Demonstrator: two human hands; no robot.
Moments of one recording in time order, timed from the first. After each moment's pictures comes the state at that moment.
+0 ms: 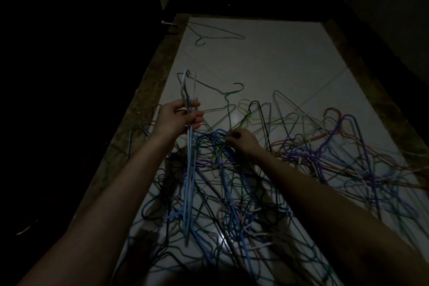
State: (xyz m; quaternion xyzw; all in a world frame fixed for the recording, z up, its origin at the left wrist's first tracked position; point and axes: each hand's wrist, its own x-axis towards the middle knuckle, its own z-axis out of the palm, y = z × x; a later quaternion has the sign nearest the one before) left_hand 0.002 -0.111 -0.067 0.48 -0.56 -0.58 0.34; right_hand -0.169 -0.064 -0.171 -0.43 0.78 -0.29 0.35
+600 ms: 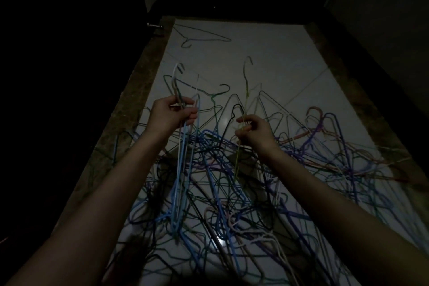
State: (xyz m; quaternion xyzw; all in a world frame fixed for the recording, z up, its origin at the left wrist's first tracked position) left_hand -0.016 -0.106 -0.057 0.45 -0.62 -0.54 0.35; right_hand -0.195 -0.020 -0.117 -0.33 0.73 -0.49 0.35
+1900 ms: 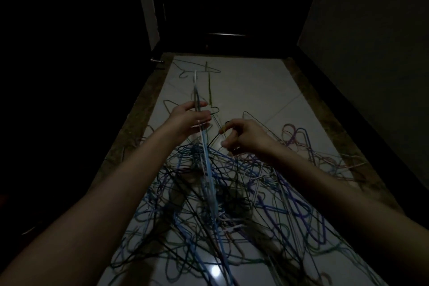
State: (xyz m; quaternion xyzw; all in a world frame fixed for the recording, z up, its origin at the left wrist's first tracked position) left_hand -0.034 -0.048 0.014 0.39 -0.52 -0.69 0.31; right_hand -0.162 0.063 0.016 -0.43 0.68 -0.41 0.42
